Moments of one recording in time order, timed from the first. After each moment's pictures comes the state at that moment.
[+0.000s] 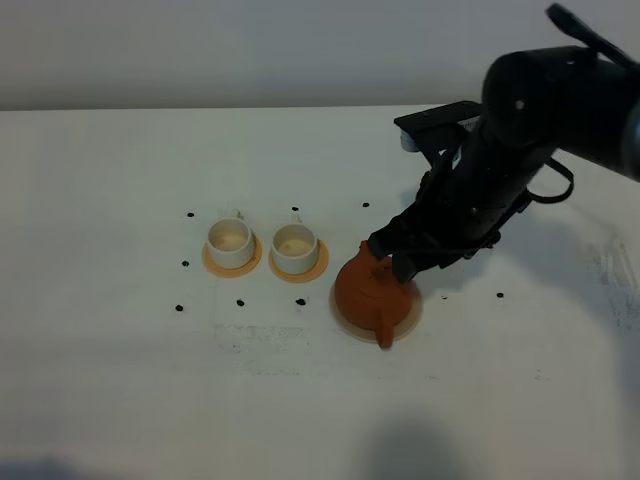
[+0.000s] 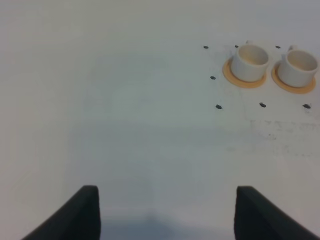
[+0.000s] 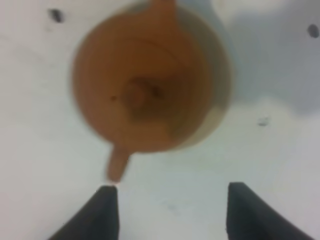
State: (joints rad) left arm 0.06 0.00 -0.51 -0.09 1.04 0.07; right arm 0.59 1.81 -1.37 0.21 1.02 -0.11
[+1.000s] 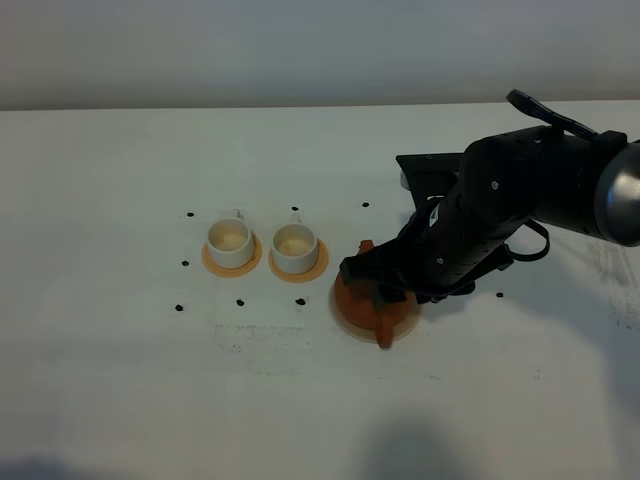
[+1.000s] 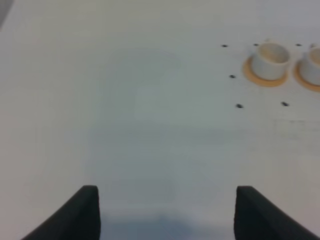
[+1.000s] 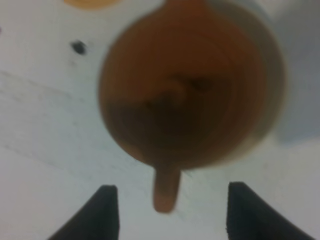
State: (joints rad) left arm 0.06 0.00 -0.51 -0.03 1.04 0.07; right arm 0.67 1.82 -1.19 0.19 0.75 0.18
